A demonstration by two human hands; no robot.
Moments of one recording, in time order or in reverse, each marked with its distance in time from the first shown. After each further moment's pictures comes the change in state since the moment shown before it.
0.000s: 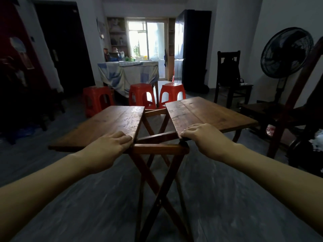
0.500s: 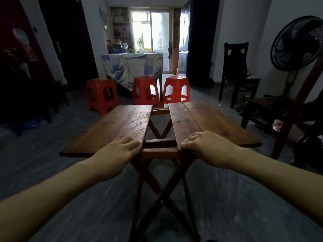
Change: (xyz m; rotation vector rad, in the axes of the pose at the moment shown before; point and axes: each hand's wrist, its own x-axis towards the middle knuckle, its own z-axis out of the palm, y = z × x) left_hand -0.011 0.028 0.023 -0.054 -0.067 -0.024; right_hand -0.010 -0.013 0.023 -0.027 -0.161 -0.143
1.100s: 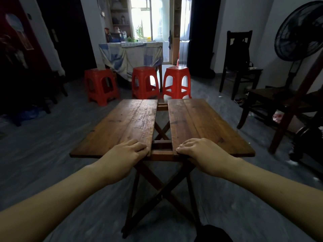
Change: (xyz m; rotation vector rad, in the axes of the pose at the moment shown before) left_hand -0.006 0.039 0.016 -0.155 -0.011 -0.014; right_hand -0.016 -0.031 0.043 0.137 0.047 0.013
